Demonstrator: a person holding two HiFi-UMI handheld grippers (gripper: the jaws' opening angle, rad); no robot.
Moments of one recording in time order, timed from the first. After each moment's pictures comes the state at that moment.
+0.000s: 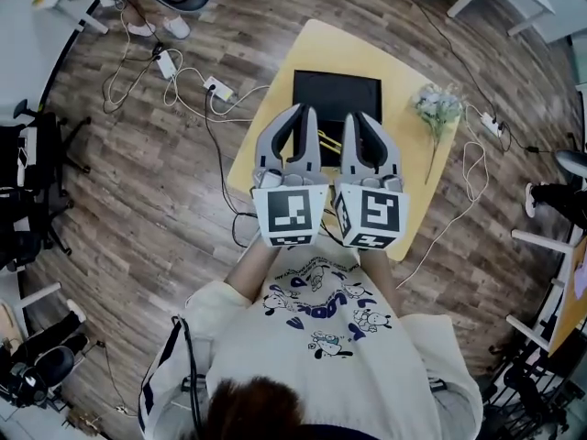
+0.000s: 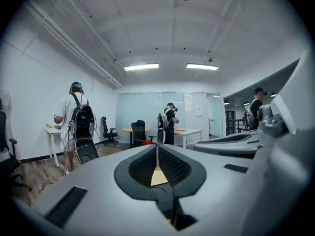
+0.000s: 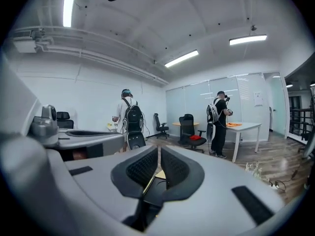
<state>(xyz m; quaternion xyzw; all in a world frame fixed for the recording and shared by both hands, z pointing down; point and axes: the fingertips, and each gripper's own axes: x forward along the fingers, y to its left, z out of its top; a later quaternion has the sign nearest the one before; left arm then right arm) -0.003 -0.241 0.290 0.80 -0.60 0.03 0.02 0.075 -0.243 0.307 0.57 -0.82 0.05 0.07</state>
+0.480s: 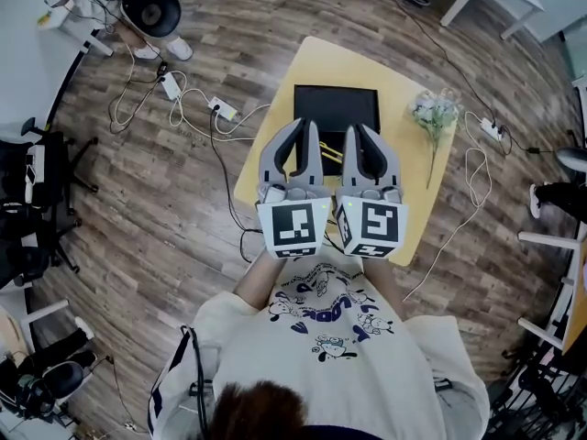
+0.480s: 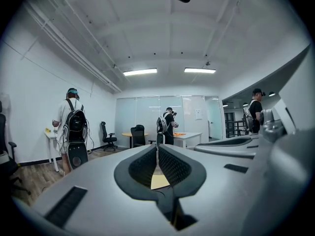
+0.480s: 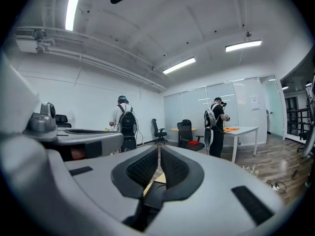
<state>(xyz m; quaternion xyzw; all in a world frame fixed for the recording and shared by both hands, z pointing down) -0.003 -0.226 0.268 0.80 -0.60 0.02 0.00 0.076 -0.228 0.289 0.58 -0.81 0.03 0.04</state>
